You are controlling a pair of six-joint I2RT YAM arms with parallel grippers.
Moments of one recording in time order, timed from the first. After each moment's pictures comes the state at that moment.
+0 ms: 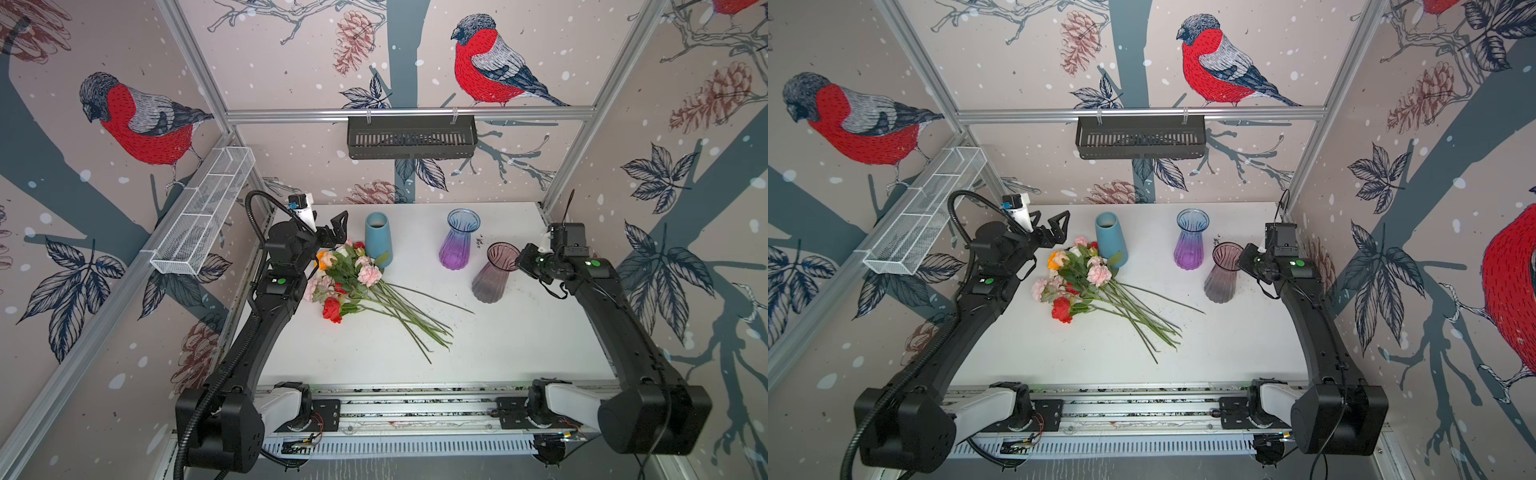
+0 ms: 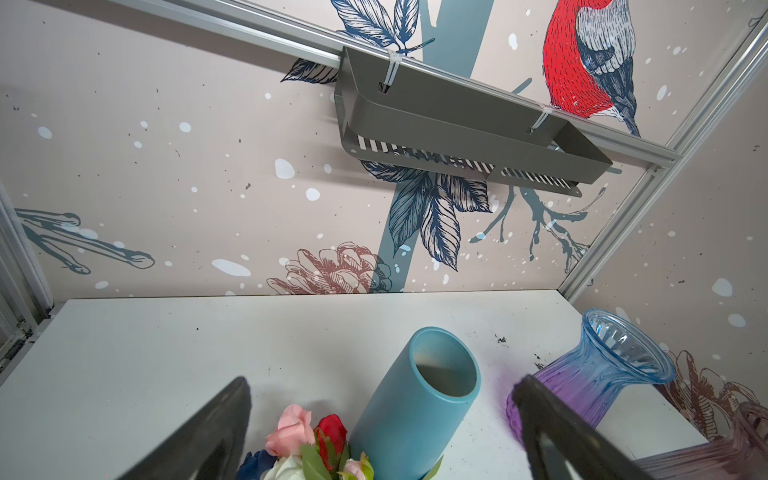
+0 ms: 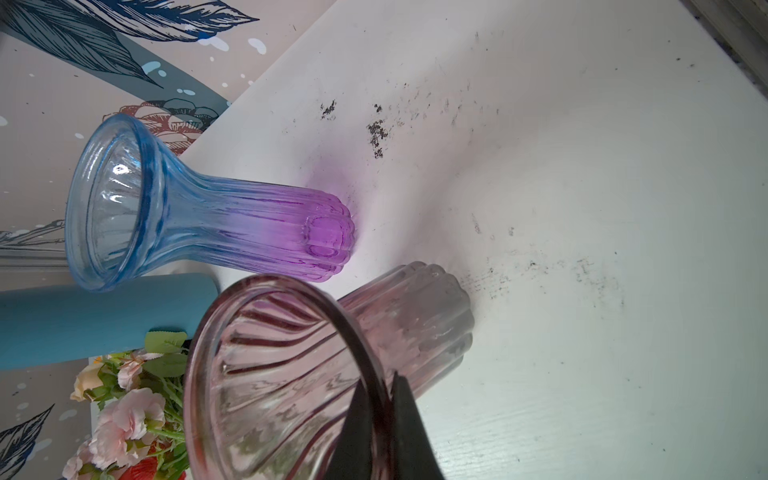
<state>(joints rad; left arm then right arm) -0.10 1.16 0.93 0.17 0.24 -0.25 -0.01 1.20 1.12 -0.75 -0.20 0.54</state>
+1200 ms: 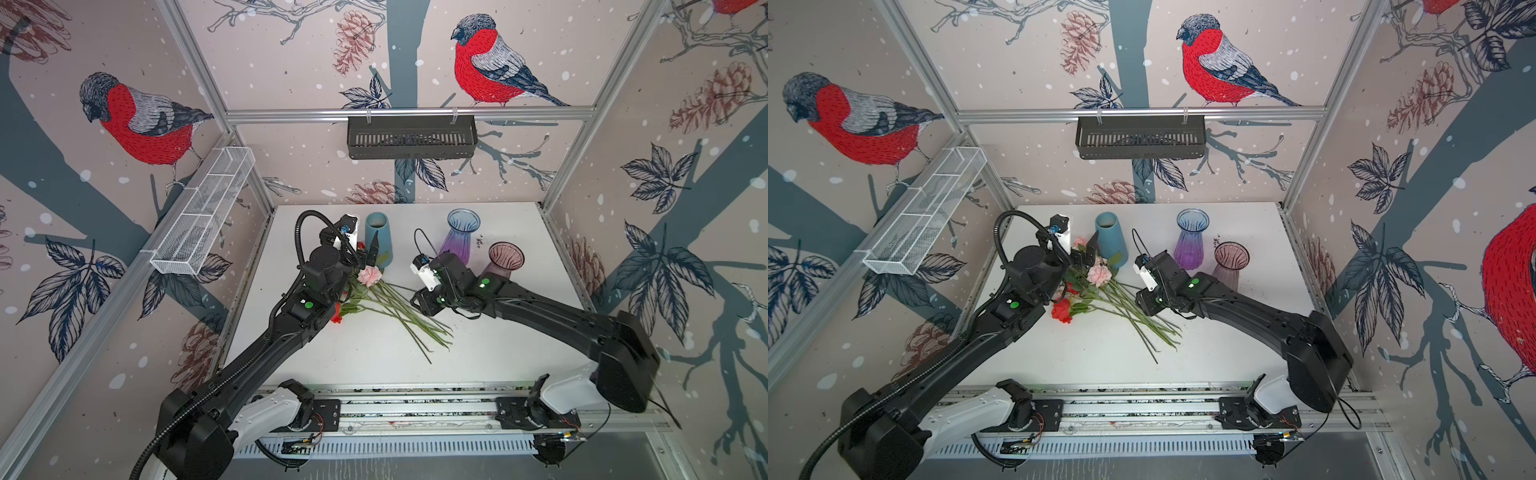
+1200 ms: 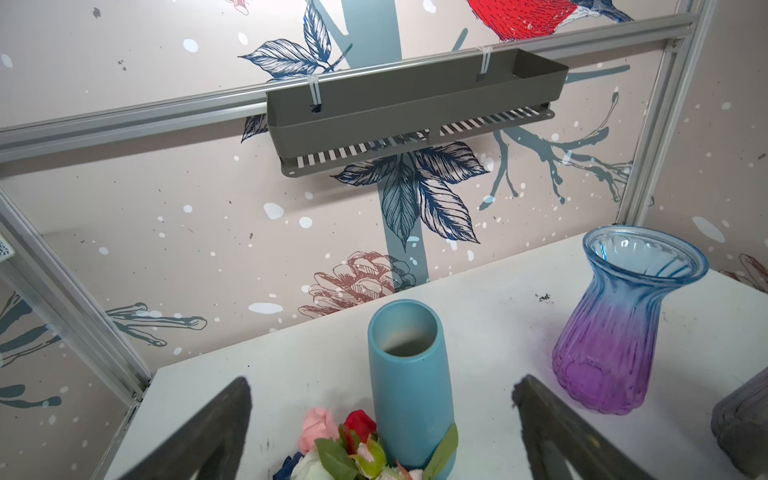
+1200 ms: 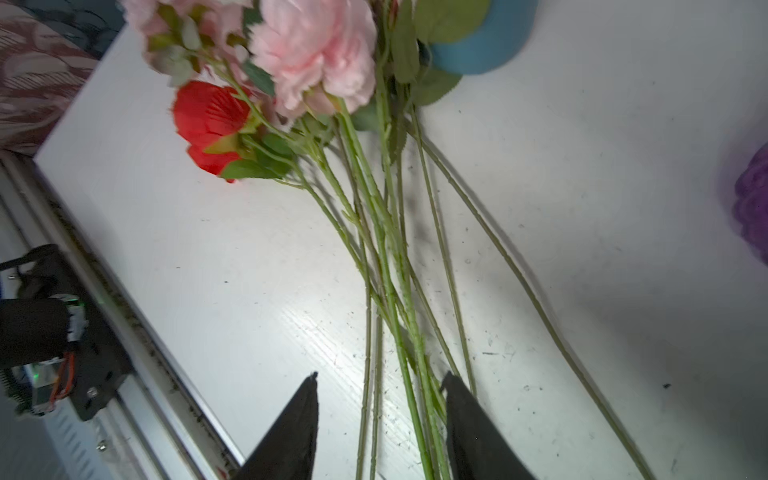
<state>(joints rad) -0.52 1.06 0.82 0.22 -0.23 0.12 0.85 1.51 1.08 -0.49 -0.13 0.25</state>
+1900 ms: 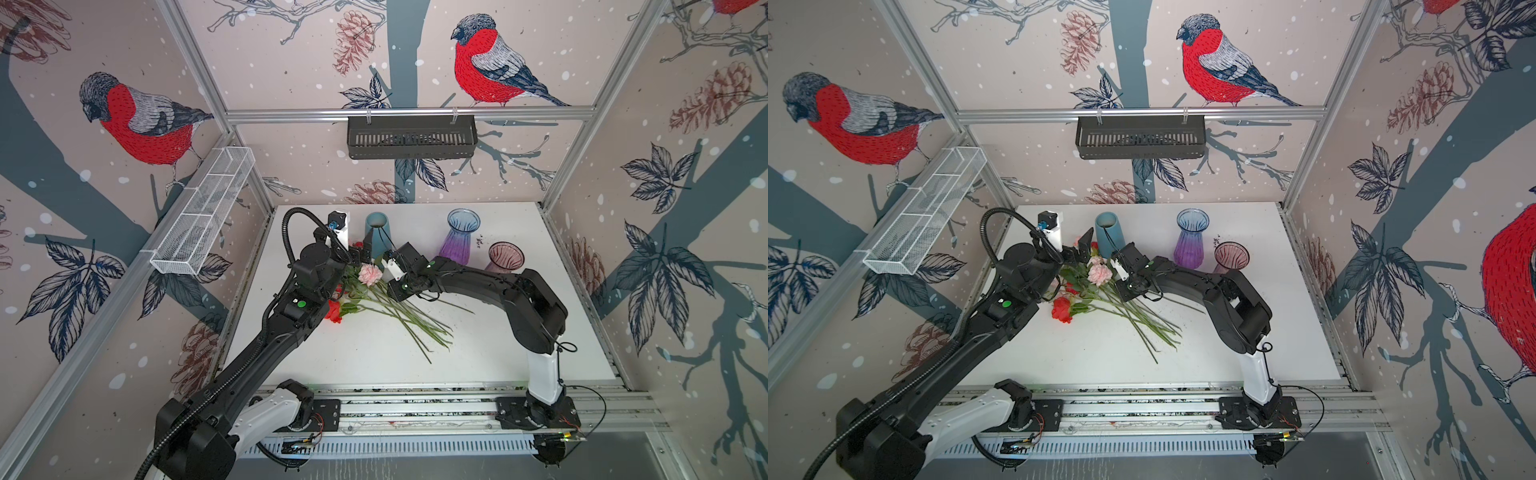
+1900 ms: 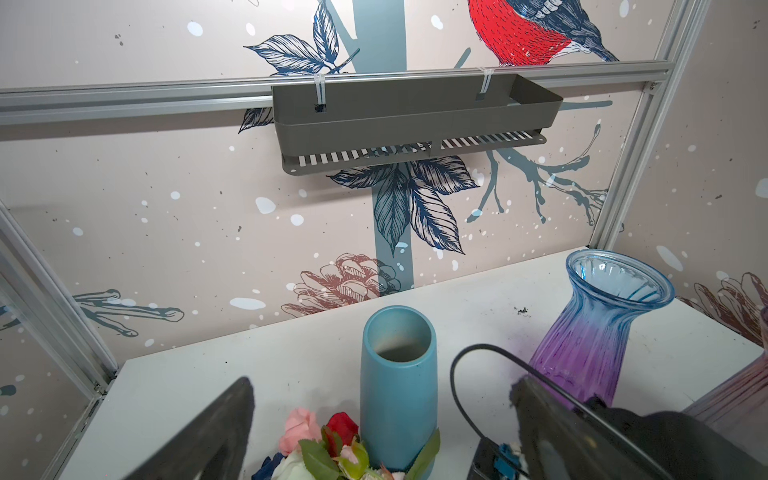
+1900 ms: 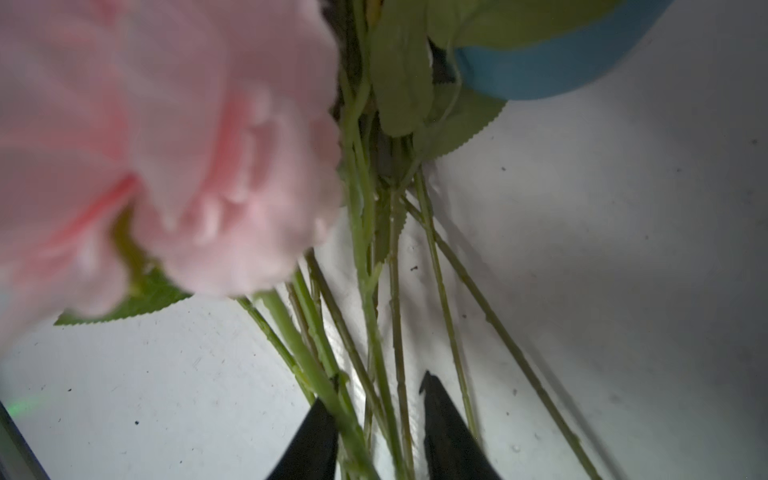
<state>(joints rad) -0.47 1.03 0.83 0.18 -0.16 0.03 0.84 2.01 1.46 -0.47 -0.16 0.24</state>
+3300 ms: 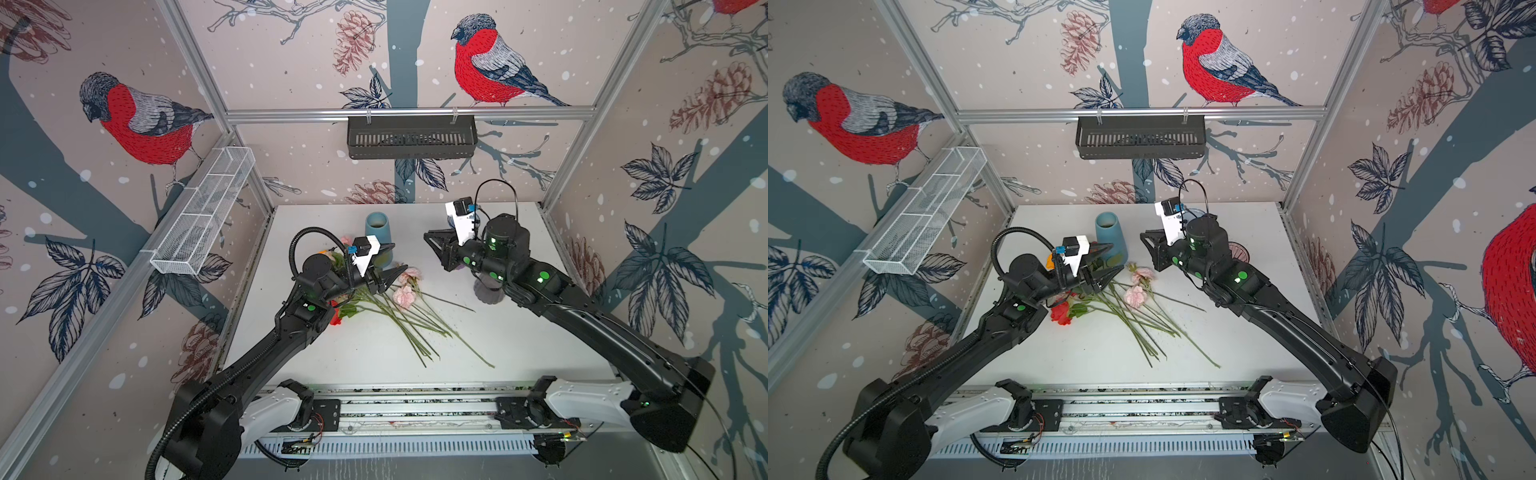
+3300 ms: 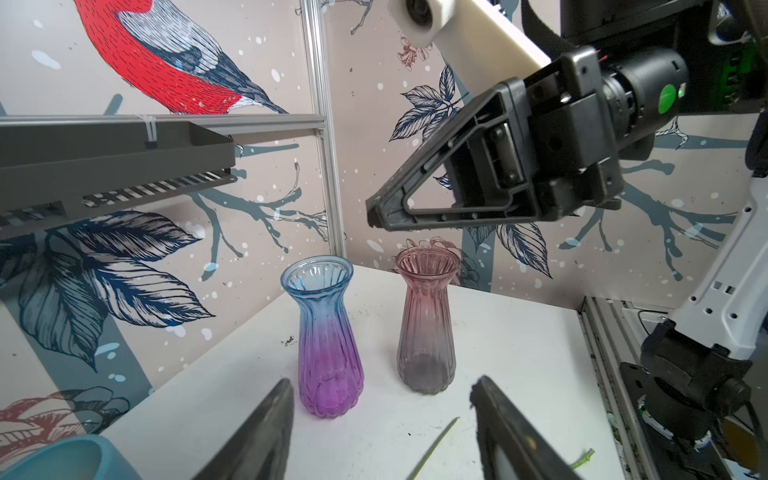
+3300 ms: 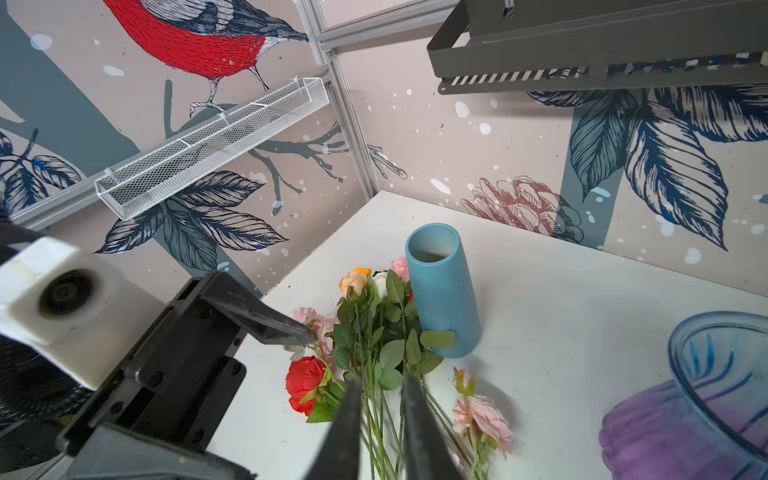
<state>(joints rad) -0.46 1.08 0.68 0.53 0.67 0.00 0.74 1.23 1.25 -0.27 -0.12 0.24</state>
